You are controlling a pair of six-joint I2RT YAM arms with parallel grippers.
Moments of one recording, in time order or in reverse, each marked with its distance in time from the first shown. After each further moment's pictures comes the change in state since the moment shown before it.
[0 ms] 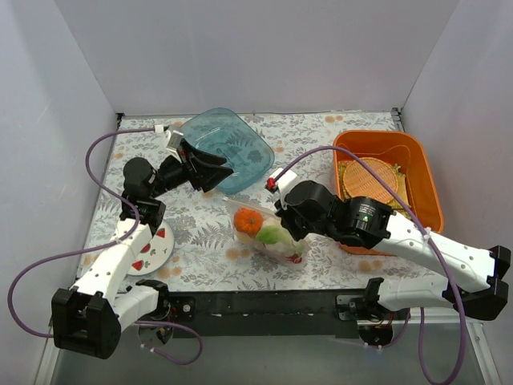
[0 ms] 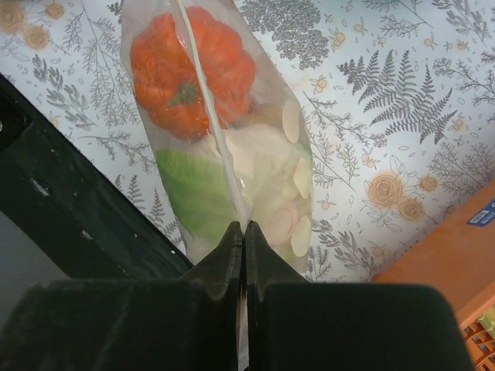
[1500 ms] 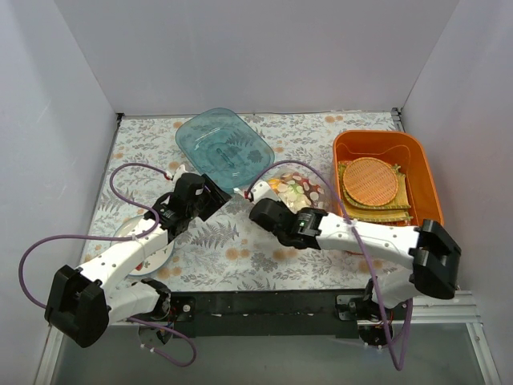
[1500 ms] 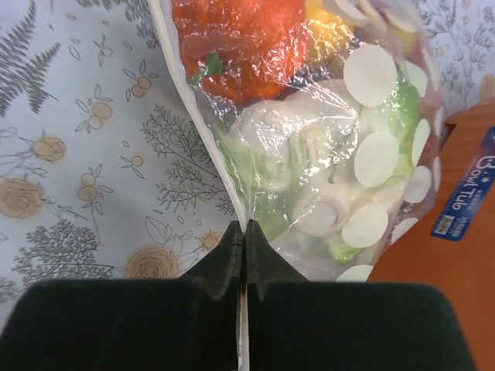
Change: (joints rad) left arm -0.301 0.088 0.003 -0.783 -0.937 -0.500; right arm -0.006 0.351 -0.227 0.333 0.370 -0.029
